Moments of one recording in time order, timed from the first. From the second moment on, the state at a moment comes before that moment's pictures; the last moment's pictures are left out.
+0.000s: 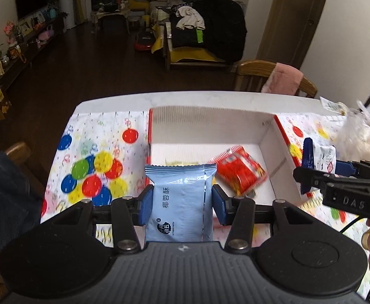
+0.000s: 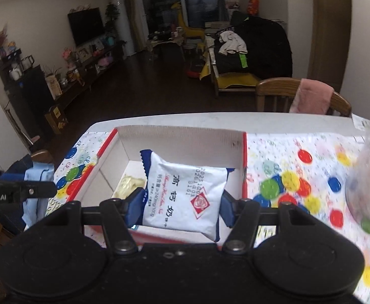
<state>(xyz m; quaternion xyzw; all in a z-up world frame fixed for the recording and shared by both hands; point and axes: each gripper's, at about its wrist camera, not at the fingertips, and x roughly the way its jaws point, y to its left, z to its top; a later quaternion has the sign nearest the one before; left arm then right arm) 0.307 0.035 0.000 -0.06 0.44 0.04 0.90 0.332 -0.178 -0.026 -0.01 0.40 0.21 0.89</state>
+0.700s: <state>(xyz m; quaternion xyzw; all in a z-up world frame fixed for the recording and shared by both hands) 0.436 0.017 -0.058 -0.01 0.54 0.09 0.84 0.438 -0.121 -0.097 -0.12 0.49 0.27 0.82</state>
